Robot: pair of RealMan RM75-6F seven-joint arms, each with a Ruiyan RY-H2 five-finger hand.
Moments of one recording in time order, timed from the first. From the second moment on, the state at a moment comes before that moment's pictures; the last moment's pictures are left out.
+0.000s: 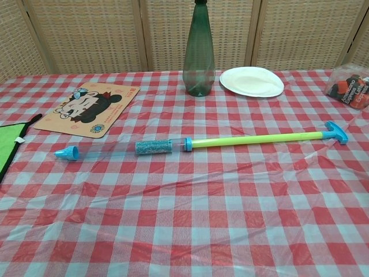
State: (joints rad) left arm -0.10 -1.25 0.03 -1.66 1.53 1.56 0.19; right arm 0.16 -1.30 0.04 -1.54 -1.60 1.60 0.04
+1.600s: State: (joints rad) left arm -0.11 -1.25 -0.04 -1.68 1.48 1.51 0.23; right arm 0.63 -1.44 0.30 -1.17 -1.02 0.85 -0.18
